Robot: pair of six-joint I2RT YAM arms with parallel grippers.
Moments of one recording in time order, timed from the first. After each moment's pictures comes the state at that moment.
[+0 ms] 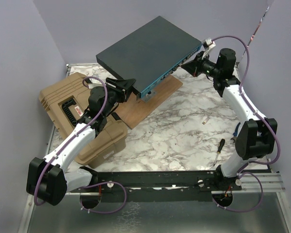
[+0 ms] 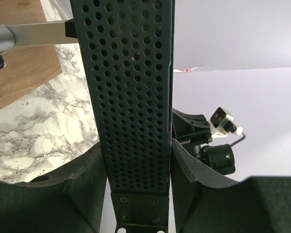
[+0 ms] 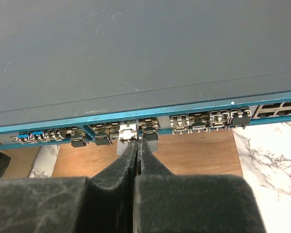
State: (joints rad) left arm -0.40 1.16 0.83 0.27 0.04 -1.43; right arm 0.12 1.66 1.43 0.10 -0.73 0.10
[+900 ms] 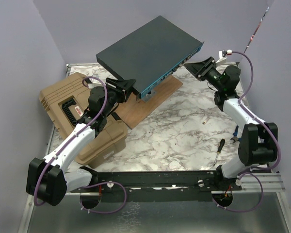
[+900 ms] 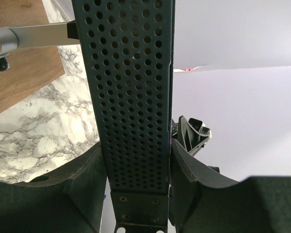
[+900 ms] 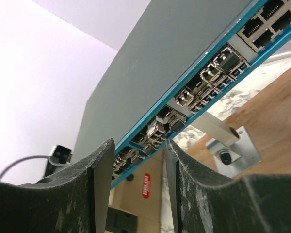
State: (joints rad) left arm -0.40 1.16 0.83 0.26 0.04 -1.41; right arm 0.06 1.56 1.08 0.63 -0.61 1.00
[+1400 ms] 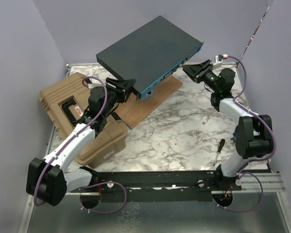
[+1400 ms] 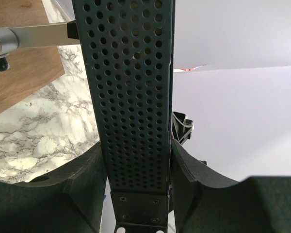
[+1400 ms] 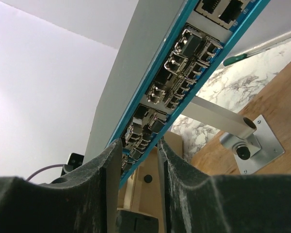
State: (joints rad) left arm -0.40 1.16 0.83 0.26 0.04 -1.41; right arm 0.08 1.66 1.05 0.77 -0.61 1.20
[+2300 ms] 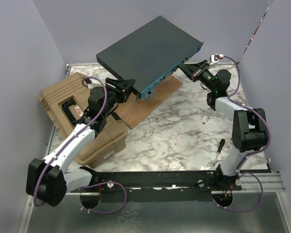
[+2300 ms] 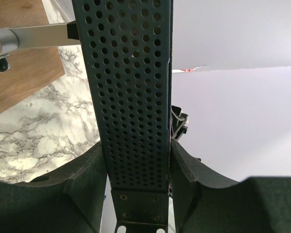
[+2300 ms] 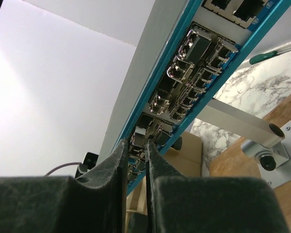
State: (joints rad) left arm -0.40 1.15 0.83 0.26 0.04 -1.41; right arm 0.10 1.77 1.07 0.96 -0.63 1.33
